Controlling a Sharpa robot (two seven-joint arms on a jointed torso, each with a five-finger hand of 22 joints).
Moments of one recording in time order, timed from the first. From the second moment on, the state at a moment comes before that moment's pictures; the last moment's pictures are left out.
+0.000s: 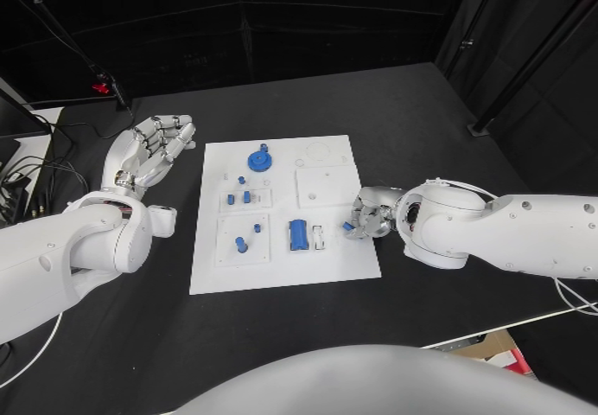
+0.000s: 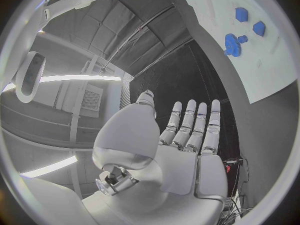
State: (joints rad) left arm 1.27 -0.75 -0.24 1.39 -0.19 -0.54 0.68; left_hand 1.27 0.11 -0.15 0.29 0.38 0.40 0.15 0.61 0.07 0.46 0.25 0.65 0.07 0.27 0.24 0.80 0.09 0.11 0.51 0.29 0.09 0.58; right arm 1.14 -1.11 -0.13 1.90 -1.32 -0.23 -0.65; right_hand 1.49 0.07 0.13 0.21 0.14 0.81 0.15 0.35 1.05 1.47 0.06 1.57 1.31 1.47 0.00 1.57 1.31 0.01 1.46 0.11 1.57 1.31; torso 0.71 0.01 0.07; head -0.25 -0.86
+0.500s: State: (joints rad) left arm 1.27 -0.75 -0.24 1.39 -0.19 -0.54 0.68; left_hand 1.27 0.11 -0.15 0.29 0.38 0.40 0.15 0.61 0.07 0.46 0.25 0.65 0.07 0.27 0.24 0.80 0.09 0.11 0.51 0.29 0.09 0.58; right arm 1.14 -1.14 -0.14 1.92 -1.19 -0.35 -0.57; right_hand 1.44 0.01 0.26 0.16 0.18 0.97 0.12 0.26 0.11 1.47 0.06 1.57 1.31 1.47 0.00 1.57 1.31 0.01 1.46 0.11 1.57 1.31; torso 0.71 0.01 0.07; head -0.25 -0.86
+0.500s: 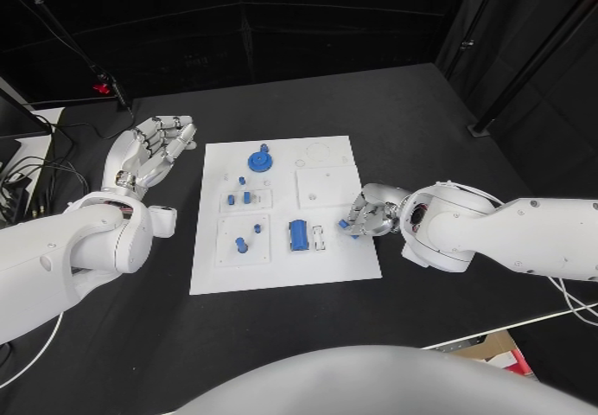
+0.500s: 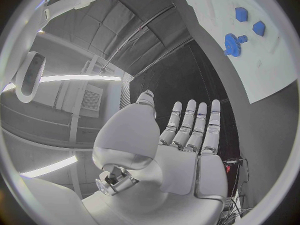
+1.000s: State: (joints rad) left arm 1.27 -0.75 -0.24 1.39 -0.19 -0.54 0.68; left_hand 1.27 0.11 -0.15 0.29 0.38 0.40 0.15 0.61 0.07 0.46 0.25 0.65 0.07 0.27 0.24 0.80 0.09 0.11 0.51 0.29 0.09 0.58; right arm 1.13 -1.18 -0.14 1.94 -0.97 -0.45 -0.47; right_hand 1.42 -0.01 0.29 0.14 0.25 1.01 0.15 0.23 0.10 1.47 0.06 1.57 1.31 1.47 0.00 1.57 1.31 0.01 1.46 0.11 1.57 1.31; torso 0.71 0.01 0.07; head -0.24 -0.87
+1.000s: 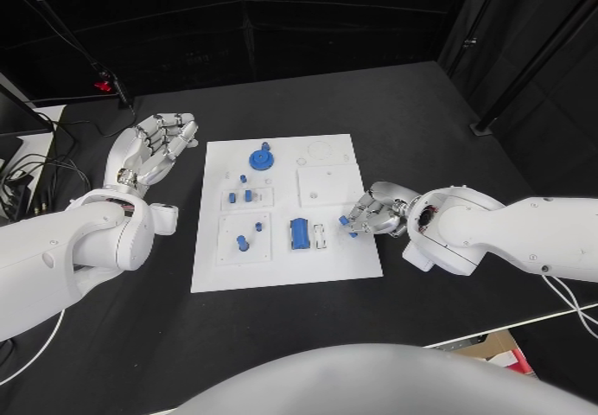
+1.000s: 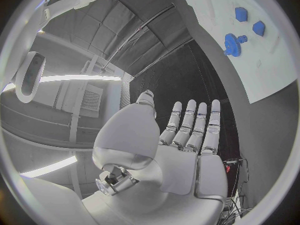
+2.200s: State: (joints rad) left arm 1.27 -0.75 -0.24 1.39 -0.19 -0.54 0.68; left_hand 1.27 0.11 -0.15 0.29 0.38 0.40 0.15 0.61 0.07 0.46 0.25 0.65 0.07 0.27 0.24 0.80 0.09 0.11 0.51 0.29 0.09 0.58; right arm 1.14 -1.09 -0.14 1.88 -0.45 -0.45 -0.37; right_hand 1.34 -0.01 0.23 0.17 0.29 1.05 0.13 0.19 0.09 1.47 0.06 1.57 1.31 1.47 0.00 1.57 1.31 0.01 1.46 0.11 1.57 1.31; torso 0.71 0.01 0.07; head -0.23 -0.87
